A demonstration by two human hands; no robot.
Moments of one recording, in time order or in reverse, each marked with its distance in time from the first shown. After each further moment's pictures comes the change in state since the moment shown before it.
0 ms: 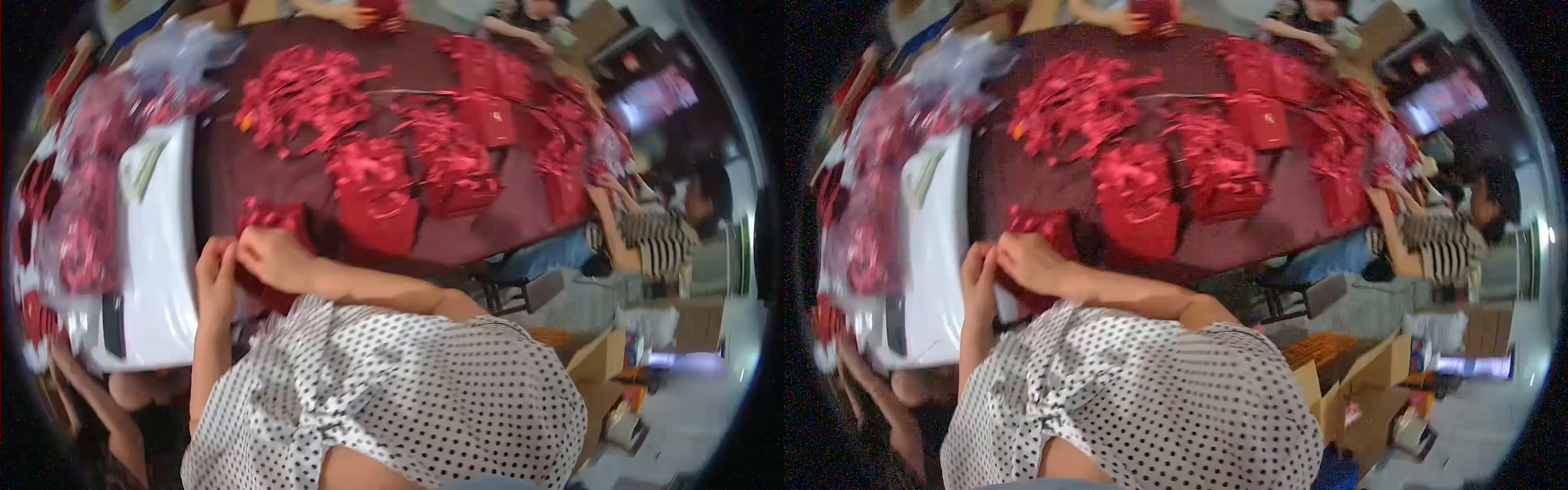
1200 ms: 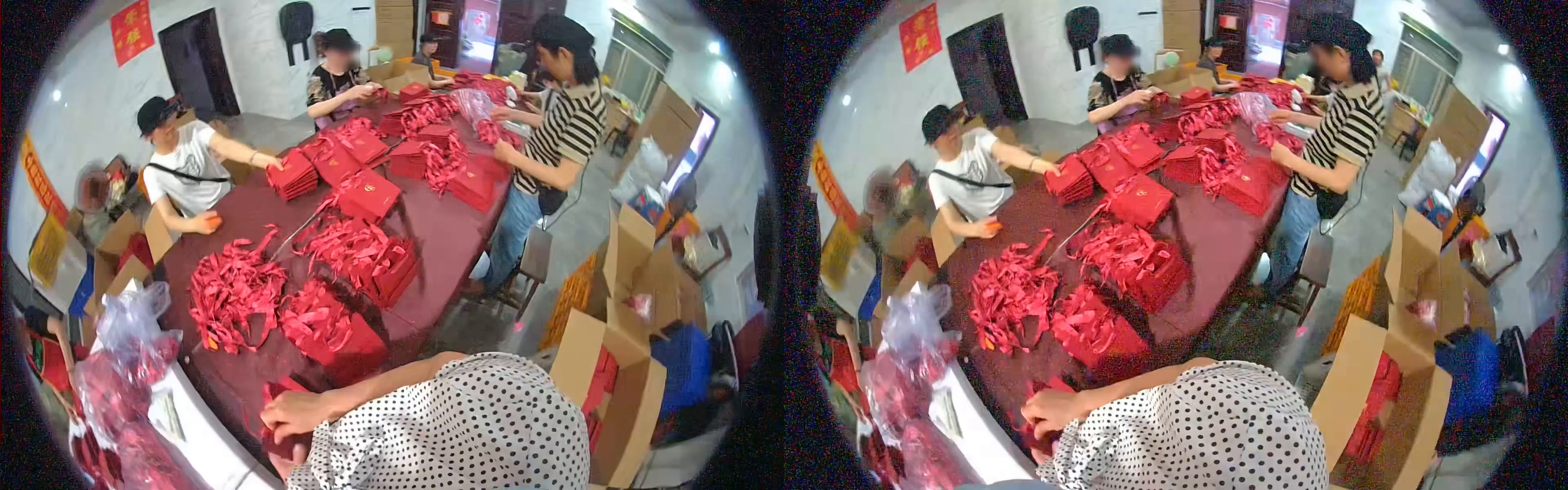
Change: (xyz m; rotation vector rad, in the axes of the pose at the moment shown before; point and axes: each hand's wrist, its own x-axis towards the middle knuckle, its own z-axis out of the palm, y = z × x) left_hand 0.033 -0.111 -0.048 -0.145 -0.279 0.049; right_hand -0.007 -0.021 -0.053 -0.059 -0.205 -0.146
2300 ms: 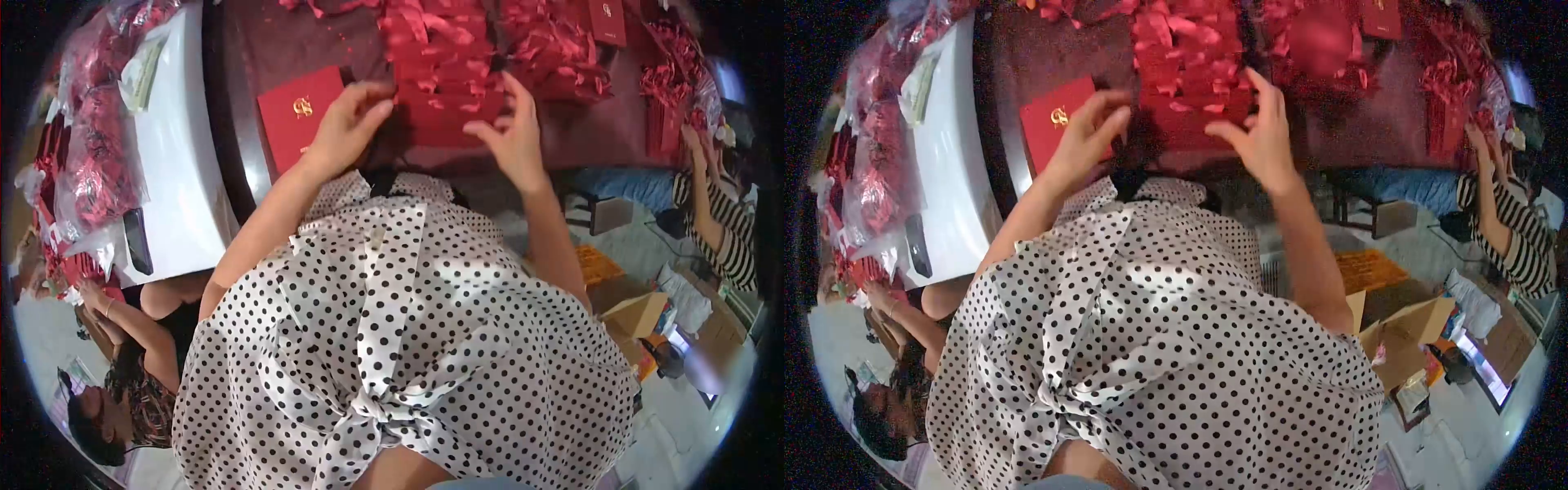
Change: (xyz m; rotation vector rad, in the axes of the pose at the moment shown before) left_hand 0.055 0.027 0.178 0.226 -0.173 -0.210; right_hand -0.162 0.083 -0.100 -0.170 0.504 0.689
